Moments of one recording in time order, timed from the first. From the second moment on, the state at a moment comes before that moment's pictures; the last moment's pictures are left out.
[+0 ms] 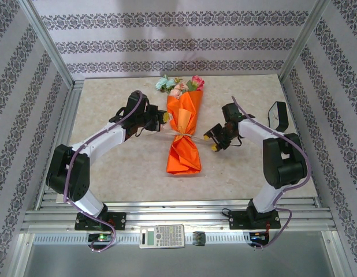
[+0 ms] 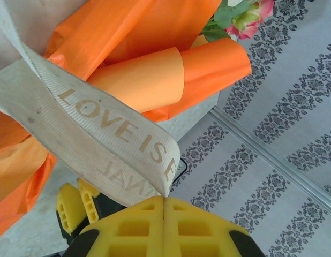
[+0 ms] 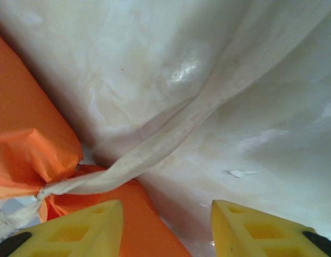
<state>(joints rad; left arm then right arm) -0.39 1.61 1.13 -0.11 0.37 -1.87 0.20 1.71 1.07 -0.64 -0.48 1.09</state>
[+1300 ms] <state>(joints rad) -0.41 1.65 1.15 0.12 0.41 -1.91 -0.12 2.16 1.64 -0.91 -0.07 0.64</state>
